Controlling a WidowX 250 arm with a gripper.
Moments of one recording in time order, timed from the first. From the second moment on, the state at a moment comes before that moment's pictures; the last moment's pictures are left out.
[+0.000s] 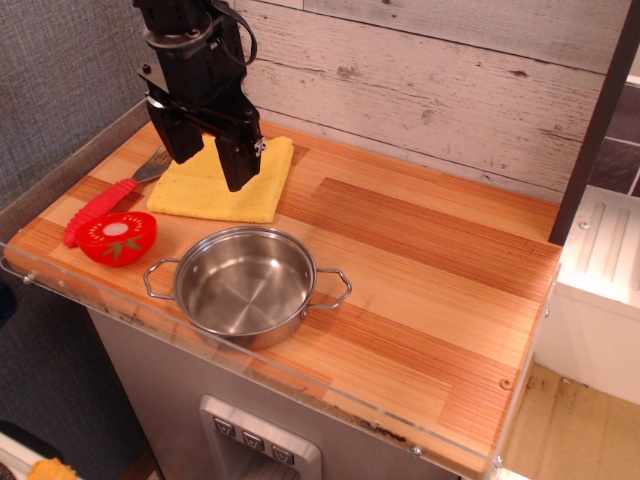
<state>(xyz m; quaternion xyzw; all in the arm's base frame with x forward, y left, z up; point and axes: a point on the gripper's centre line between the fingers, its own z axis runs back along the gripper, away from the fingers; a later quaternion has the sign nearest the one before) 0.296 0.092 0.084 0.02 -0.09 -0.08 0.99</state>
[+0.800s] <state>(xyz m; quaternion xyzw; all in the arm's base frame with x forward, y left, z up) 0.249 0.124 0.079 0.02 -0.07 -0.04 1.00</state>
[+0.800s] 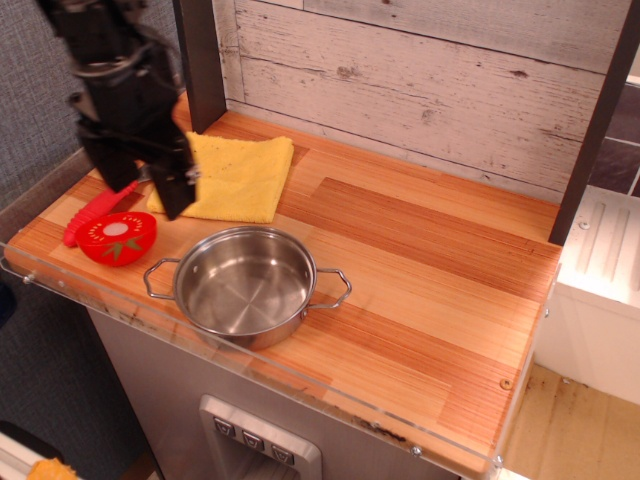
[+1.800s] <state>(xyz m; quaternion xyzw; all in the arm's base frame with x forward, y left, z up) 0.242 0.153 0.042 0.03 -0.05 -0.03 1.00</state>
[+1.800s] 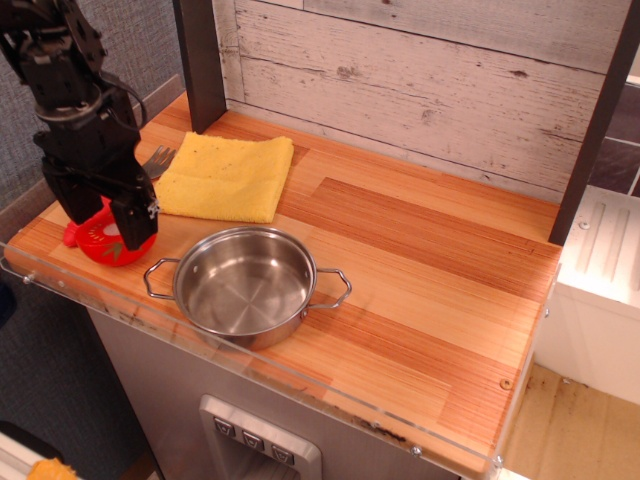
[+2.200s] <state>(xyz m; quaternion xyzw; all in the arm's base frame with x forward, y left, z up) 0.242 0.155 0.022 0.05 -0.02 -0.04 1.00</state>
